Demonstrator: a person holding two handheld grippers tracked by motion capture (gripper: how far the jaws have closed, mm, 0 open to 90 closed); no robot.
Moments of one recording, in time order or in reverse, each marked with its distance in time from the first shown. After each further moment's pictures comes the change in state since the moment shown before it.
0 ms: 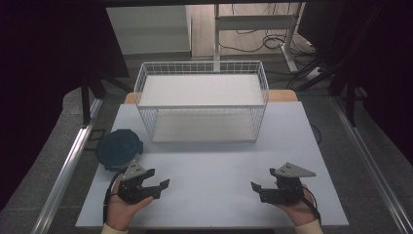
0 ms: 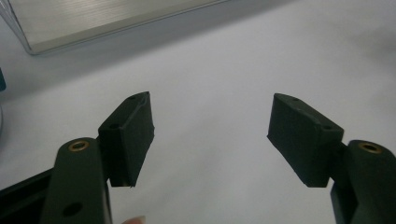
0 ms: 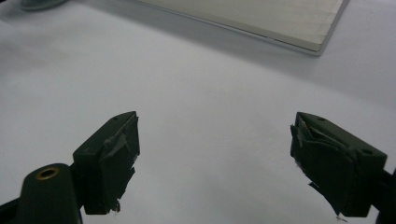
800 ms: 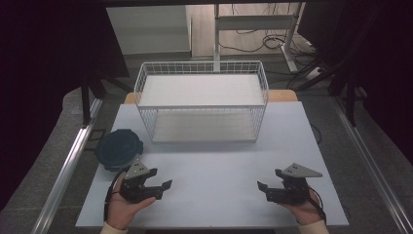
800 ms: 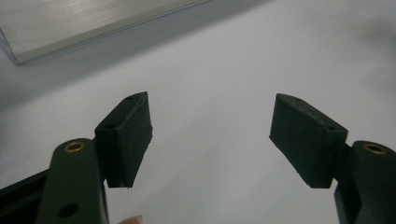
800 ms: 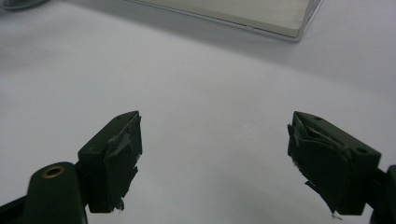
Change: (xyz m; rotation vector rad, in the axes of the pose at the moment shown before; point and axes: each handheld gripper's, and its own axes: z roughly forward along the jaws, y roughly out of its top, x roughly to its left) left arm -0.005 0.007 0.000 0.027 -0.020 0.035; right arm -0.017 -0.011 -0.002 0.007 -0.016 0.027
